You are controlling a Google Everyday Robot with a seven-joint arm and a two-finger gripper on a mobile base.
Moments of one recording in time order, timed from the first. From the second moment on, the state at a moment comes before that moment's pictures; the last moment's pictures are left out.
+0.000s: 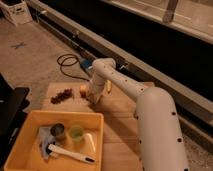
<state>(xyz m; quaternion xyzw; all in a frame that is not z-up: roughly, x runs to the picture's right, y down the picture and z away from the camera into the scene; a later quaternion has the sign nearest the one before) -0.081 0.068 0.918 -0.26 -0.35 -0.39 0.81</state>
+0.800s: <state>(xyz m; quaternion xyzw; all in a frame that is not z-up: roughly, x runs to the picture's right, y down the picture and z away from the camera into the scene) -0.018 0.101 0.909 -0.31 -0.34 -0.33 0.83</state>
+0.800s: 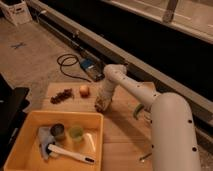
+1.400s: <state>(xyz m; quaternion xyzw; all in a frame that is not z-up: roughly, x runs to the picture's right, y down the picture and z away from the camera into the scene) -0.053 0.079 0.946 -0.29 -0.36 -0.35 0.82</state>
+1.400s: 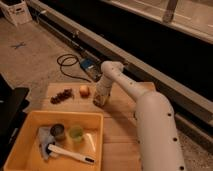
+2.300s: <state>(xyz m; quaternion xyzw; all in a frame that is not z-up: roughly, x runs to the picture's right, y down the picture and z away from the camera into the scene) -0.049 0.106 0.897 -0.32 -0.35 -0.35 0.81</state>
